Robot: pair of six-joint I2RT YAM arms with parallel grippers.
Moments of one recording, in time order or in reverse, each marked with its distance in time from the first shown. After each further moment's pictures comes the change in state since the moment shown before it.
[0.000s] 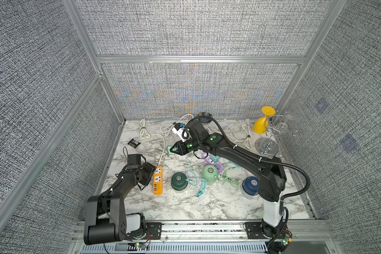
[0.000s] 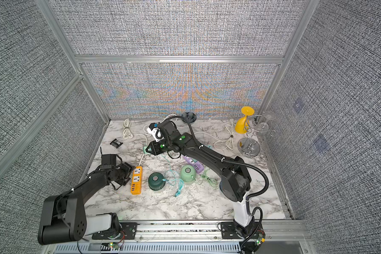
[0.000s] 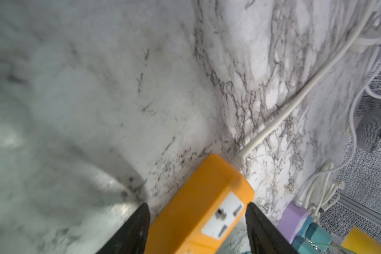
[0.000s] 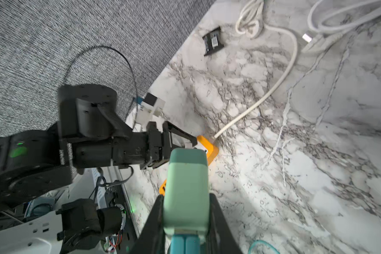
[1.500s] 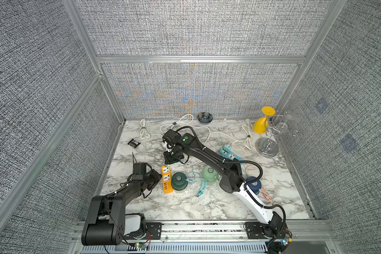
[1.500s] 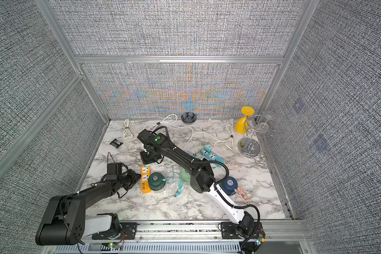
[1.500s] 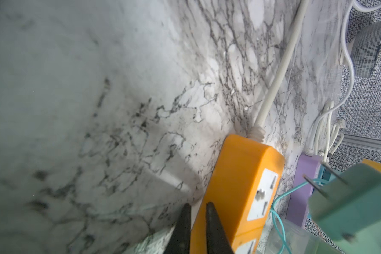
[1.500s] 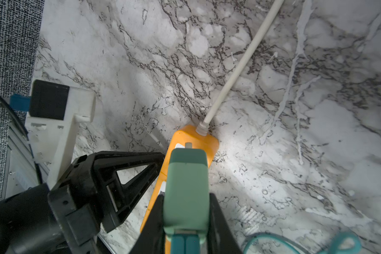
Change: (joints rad) left arm -0.094 0.029 -0.209 0.320 0.106 0.132; right arm 0.080 0.599 0.808 -0.619 0.180 0.079
